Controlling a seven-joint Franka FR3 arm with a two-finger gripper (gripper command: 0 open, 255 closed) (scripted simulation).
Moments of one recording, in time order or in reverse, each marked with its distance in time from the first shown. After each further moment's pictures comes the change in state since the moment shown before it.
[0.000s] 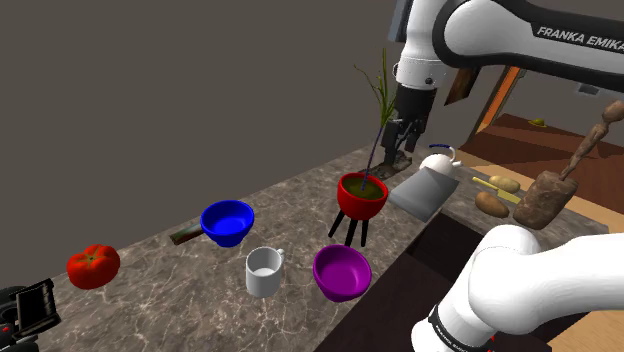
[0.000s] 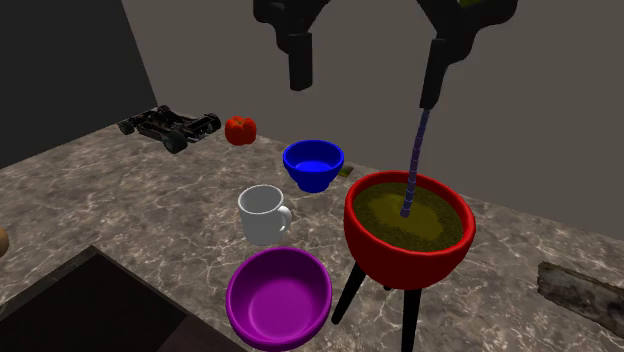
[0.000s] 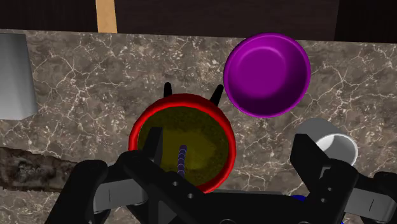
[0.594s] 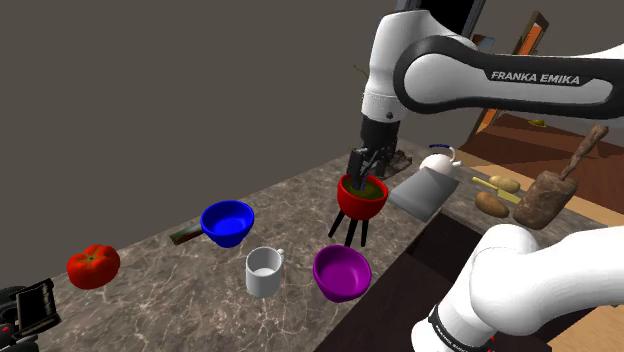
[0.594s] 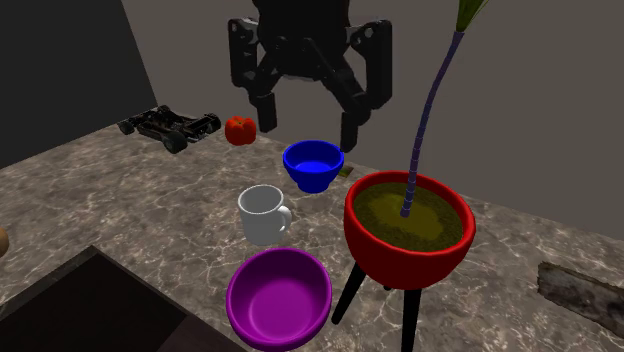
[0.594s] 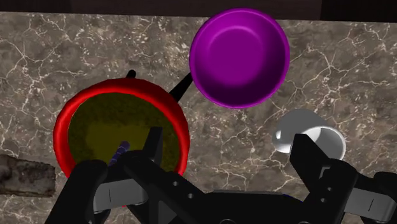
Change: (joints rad) arm 0.037 0.057 0.091 -0.135 0.077 0.208 0.117
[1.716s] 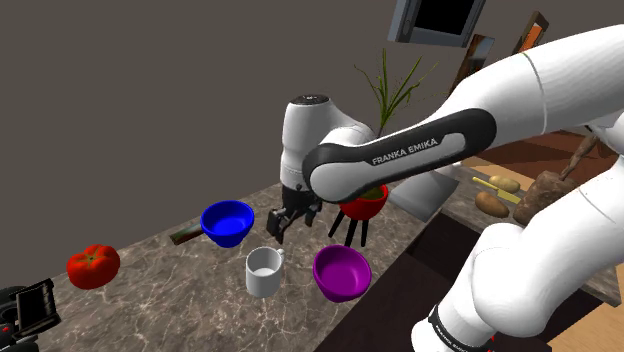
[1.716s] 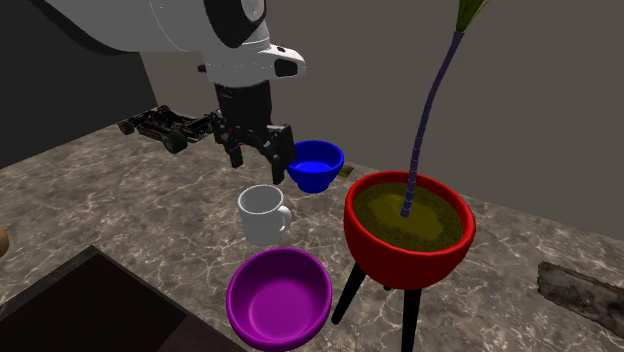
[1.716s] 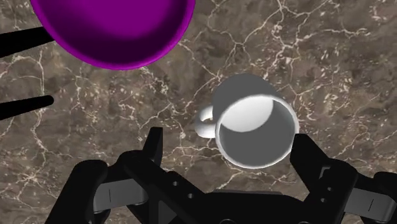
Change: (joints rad) arm 0.063 0.435 0.228 -0.037 0.070 0.535 0.275
